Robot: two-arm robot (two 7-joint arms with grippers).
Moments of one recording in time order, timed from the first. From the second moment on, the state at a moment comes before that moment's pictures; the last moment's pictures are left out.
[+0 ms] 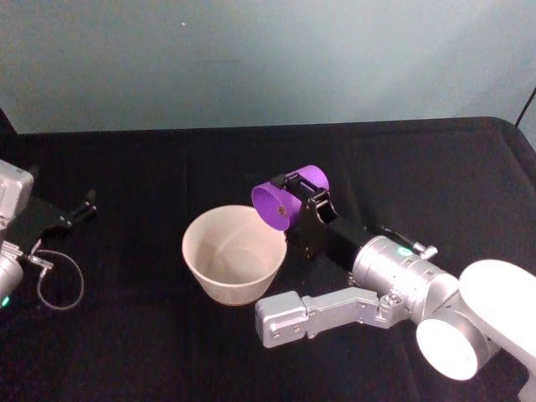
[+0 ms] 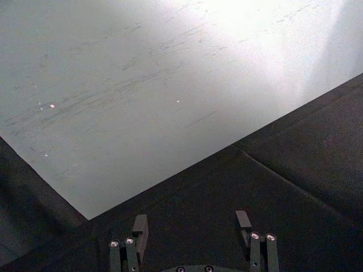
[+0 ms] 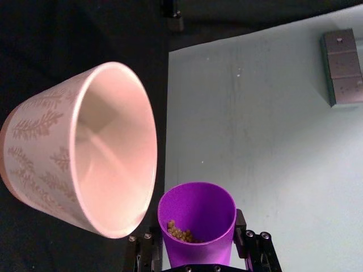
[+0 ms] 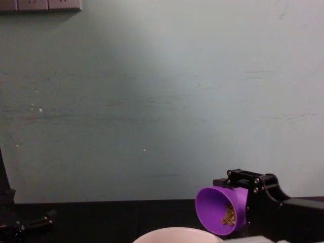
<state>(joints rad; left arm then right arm) -0.20 0.60 0.45 -1.41 -0.25 -0.12 0.03 0.23 0.58 -0.66 -1.73 -0.94 0.05 0.14</state>
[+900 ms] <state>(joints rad) -0.20 0.60 0.45 -1.41 -0.25 -0.12 0.03 0.25 0.57 -0.65 -1.72 -1.06 0.04 0.15</state>
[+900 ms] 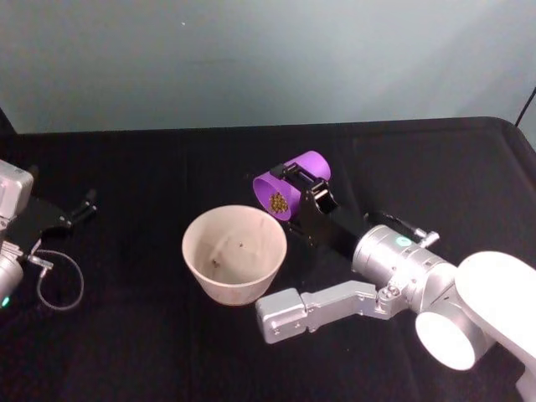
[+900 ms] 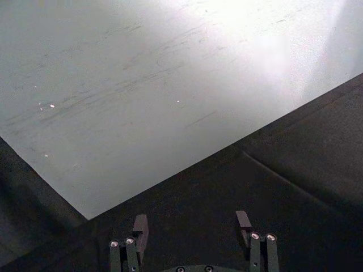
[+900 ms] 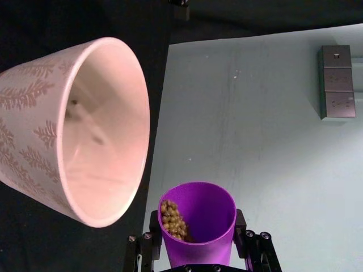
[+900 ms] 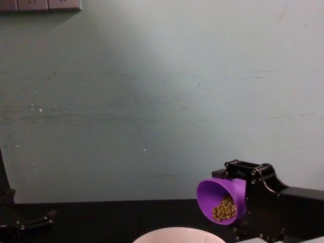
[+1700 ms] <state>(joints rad) -0.20 0.60 0.45 -1.41 -0.25 -0.12 0.03 0.30 0.56 -0.68 -1.70 -1.08 0.03 0.21</state>
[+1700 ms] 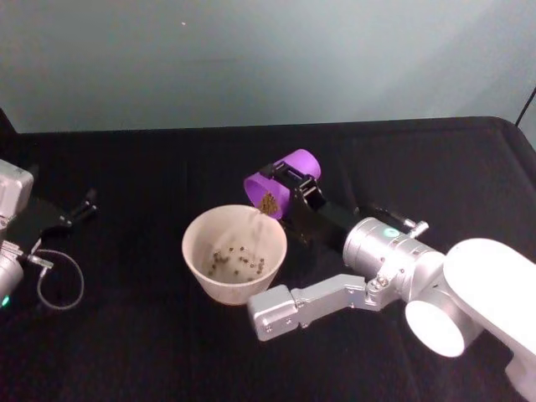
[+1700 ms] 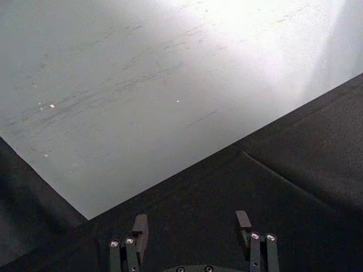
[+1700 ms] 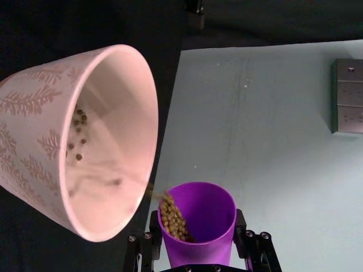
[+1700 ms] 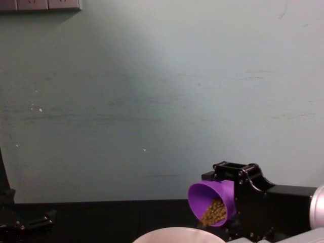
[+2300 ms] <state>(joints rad) -0.20 0.60 0.45 -1.41 -0.25 -0.12 0.03 0.31 0.56 -0.71 -1.67 -1.13 0.03 0.15</state>
